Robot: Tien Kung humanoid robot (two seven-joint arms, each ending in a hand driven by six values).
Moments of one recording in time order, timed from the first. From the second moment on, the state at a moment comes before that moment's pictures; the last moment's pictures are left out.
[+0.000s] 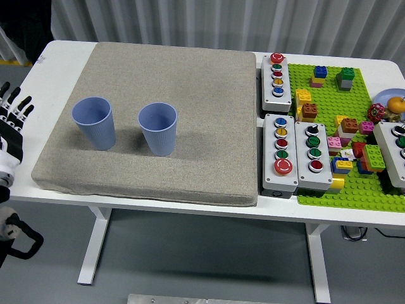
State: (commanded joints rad) left arm 0.02 0.35 -1.39 -1.44 0.60 0.20 -0.33; right arm 0.22 -0.13 1.60 0.18 -1.05 -0.18 -0.28
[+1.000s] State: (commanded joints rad) left arm 0.04 0.30 -1.32 -1.37 0.85 0.07 -0.29; right arm 0.21 -0.13 1.60 0.18 -1.05 -0.19 -0.28
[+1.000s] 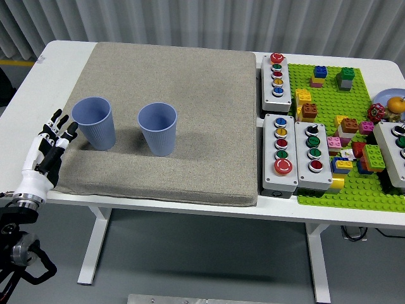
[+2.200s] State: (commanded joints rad) left arm -0.08 0.29 -1.27 -1.23 0.84 0.07 -0.28; right arm 0.22 -0.12 1.59 0.18 -1.03 -0.19 -0.28
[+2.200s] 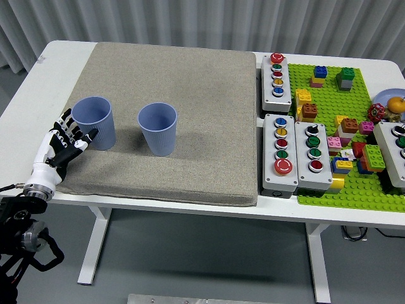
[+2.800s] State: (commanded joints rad) left arm -0.09 0.29 -1.26 -1.22 0.88 0.06 -0.26; right arm 0.22 -0.12 1.59 0.18 -1.03 -0.19 -0.28
